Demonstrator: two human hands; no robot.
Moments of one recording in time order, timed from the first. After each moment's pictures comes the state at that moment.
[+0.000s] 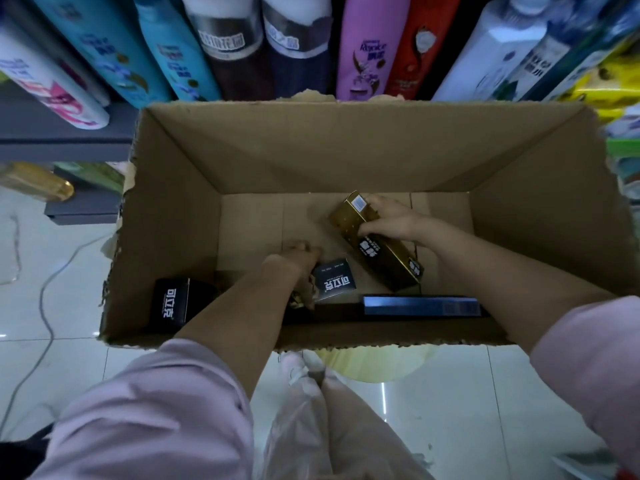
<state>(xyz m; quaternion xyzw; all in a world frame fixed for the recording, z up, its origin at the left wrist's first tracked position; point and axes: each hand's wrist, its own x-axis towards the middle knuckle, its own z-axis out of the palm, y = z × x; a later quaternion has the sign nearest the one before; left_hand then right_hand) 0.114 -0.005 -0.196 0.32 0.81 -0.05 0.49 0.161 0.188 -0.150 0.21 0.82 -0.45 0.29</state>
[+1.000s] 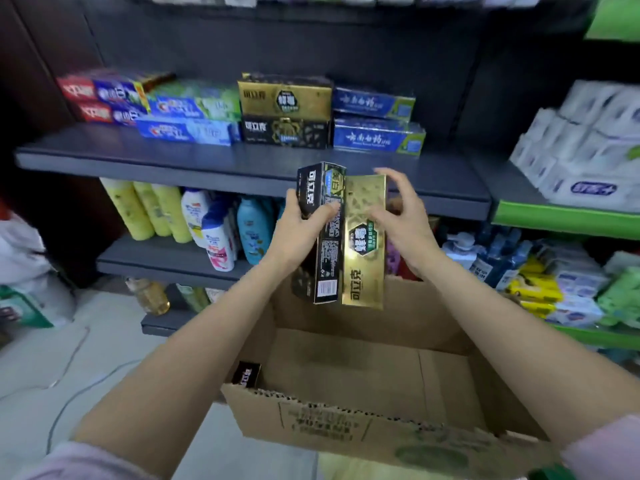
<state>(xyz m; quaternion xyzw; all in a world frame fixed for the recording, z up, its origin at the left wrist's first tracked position) 0.098 -0.052 0.112 0.17 0.75 0.64 0.03 0.148 0.111 0.128 0.01 0.79 -0.57 -0.22</state>
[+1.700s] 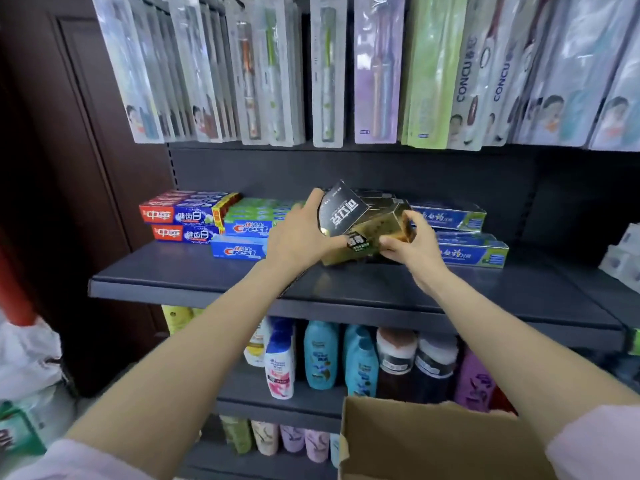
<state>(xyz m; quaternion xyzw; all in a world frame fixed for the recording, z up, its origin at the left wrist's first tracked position) -0.075 -0.158 0.240 0.23 0.90 0.29 -0.22 -0.048 0.032 0.201 0.06 0.72 -0.64 -0.27</state>
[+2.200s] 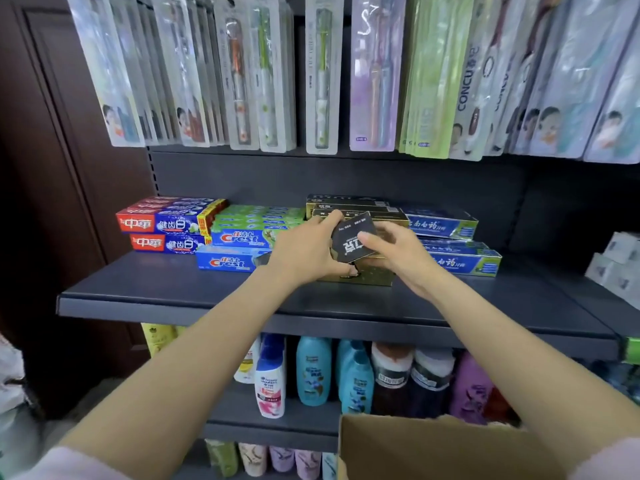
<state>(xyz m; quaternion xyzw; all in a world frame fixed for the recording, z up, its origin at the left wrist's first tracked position) -0.105 -0.150 0.232 0.33 0.90 0.15 -0.23 -0.047 0.008 0.223 0.01 0.76 -0.63 -0.15</state>
